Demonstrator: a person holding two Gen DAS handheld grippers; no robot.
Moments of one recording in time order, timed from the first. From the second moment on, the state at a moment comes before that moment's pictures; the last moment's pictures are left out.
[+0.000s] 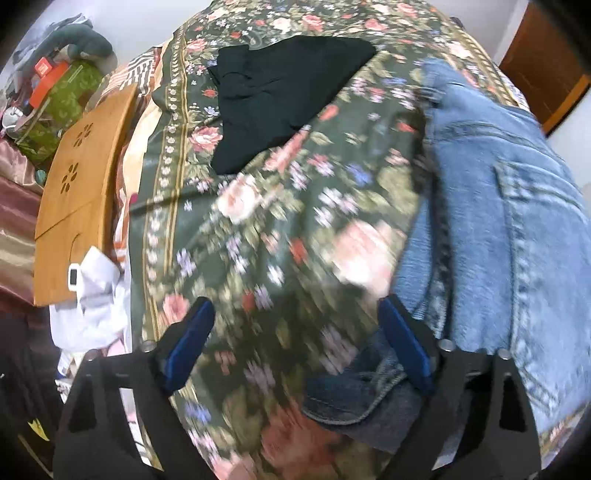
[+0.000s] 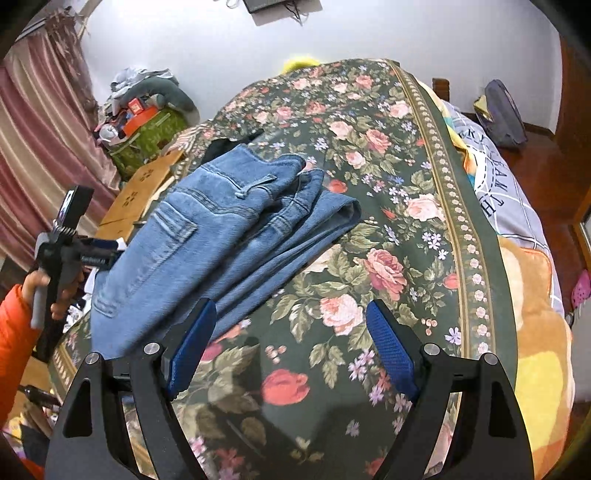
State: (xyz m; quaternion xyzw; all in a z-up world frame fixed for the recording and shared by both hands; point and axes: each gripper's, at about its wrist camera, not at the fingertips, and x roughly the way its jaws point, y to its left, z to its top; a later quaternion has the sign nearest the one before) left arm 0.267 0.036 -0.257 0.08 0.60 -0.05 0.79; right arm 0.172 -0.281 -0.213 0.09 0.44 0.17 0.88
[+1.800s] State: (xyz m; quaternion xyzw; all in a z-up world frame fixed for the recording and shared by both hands) left arm 0.375 -0.092 -0.234 0.13 0.49 -0.11 0.85; right arm 0.331 -0.244 -0.243 0.01 0.46 0.20 0.86
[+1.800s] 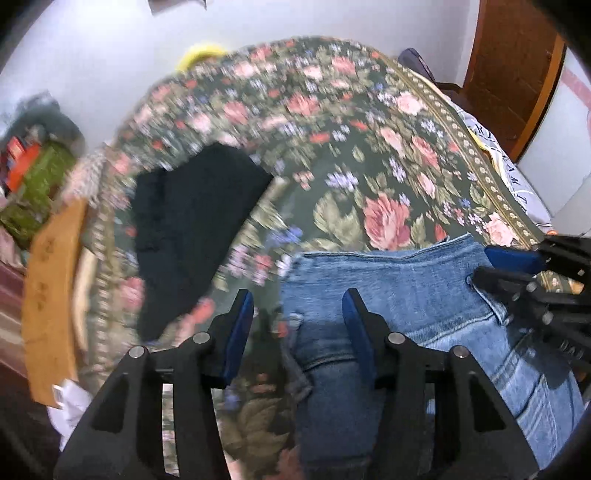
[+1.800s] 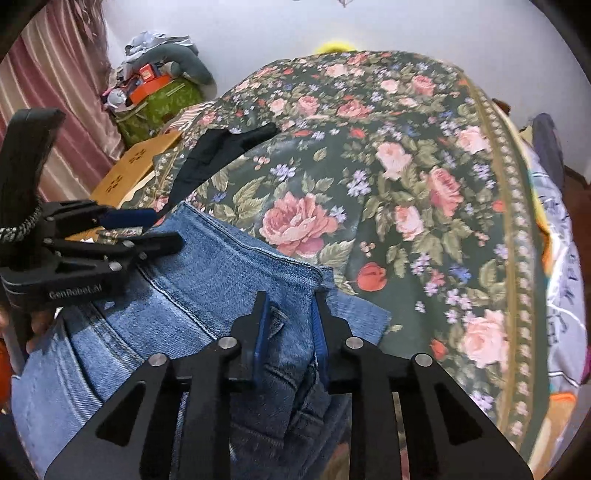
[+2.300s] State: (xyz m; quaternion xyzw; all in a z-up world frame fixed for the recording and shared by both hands) left arm 0.295 -0.083 -0.227 0.11 0.51 -0.18 0.83; right arm 0.262 -0.211 -0.229 -0.03 0.49 0.28 0.82
